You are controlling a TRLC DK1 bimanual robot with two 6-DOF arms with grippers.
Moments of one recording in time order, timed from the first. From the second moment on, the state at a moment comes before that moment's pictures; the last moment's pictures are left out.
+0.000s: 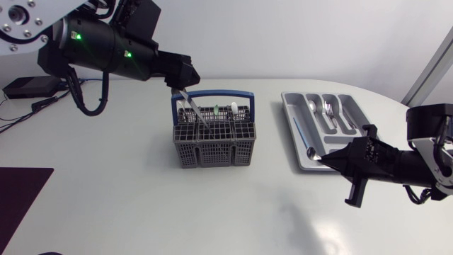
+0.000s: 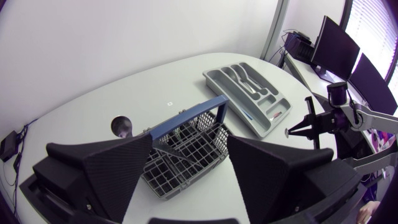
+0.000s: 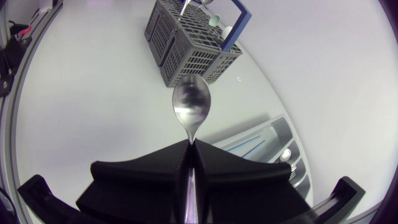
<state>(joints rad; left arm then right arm) -0.47 1.45 1.36 -0.56 0.16 0.03 -0.13 1.20 0.54 -0.21 -0.61 -1.20</state>
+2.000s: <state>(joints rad) -0.51 1.53 1.30 -0.57 0.14 0.03 -0.09 1.23 0.67 -0.23 -0.61 -1.17</state>
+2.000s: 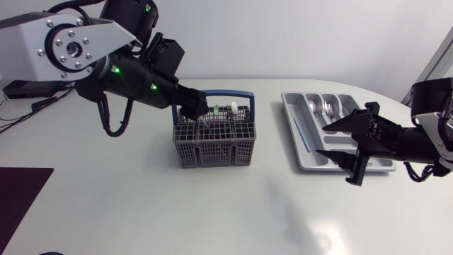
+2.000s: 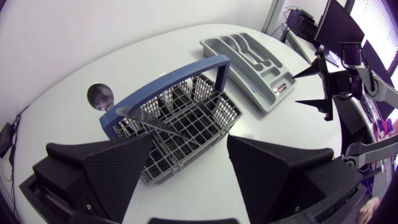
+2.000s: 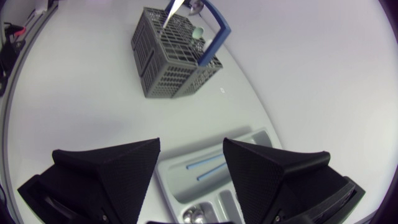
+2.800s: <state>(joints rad) -0.34 1.41 1.16 -0.48 0.27 0.08 0.59 1.58 0.90 0.09 -0.33 -0.41</state>
